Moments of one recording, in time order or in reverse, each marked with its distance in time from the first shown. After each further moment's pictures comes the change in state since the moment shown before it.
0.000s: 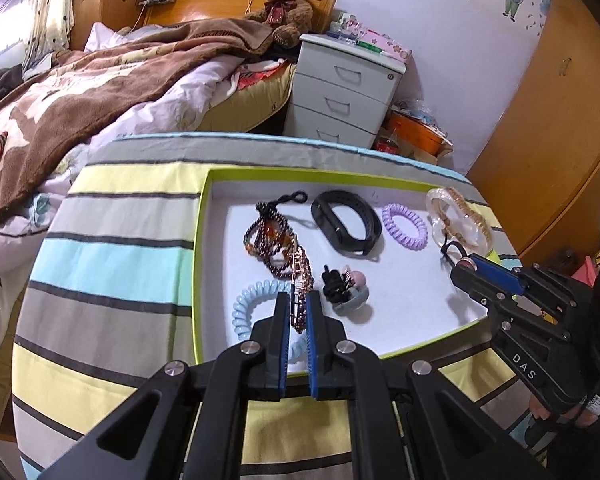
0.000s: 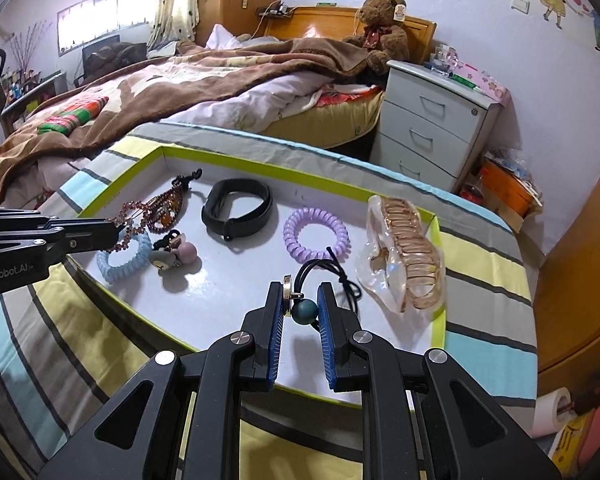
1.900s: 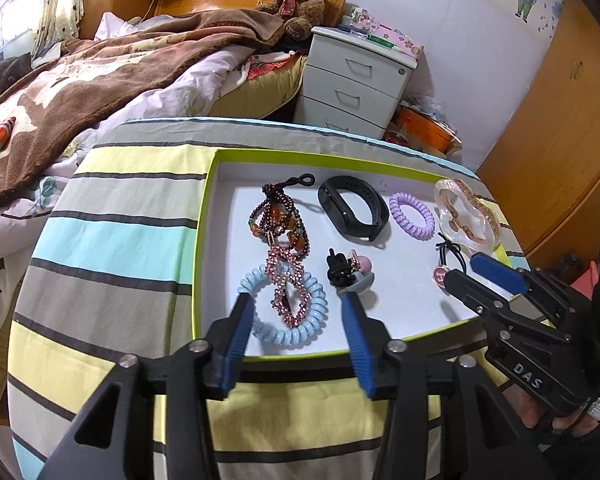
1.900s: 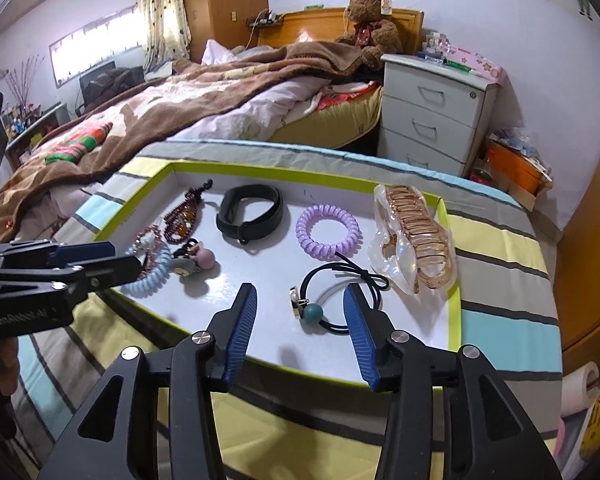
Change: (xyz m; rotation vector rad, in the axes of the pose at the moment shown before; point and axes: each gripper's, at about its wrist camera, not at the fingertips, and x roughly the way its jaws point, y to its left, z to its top) left arm 0.001 -0.002 -0.008 -0.027 0.019 0.029; right arm -0.013 -0.002 -0.006 0.107 -0.035 0.065
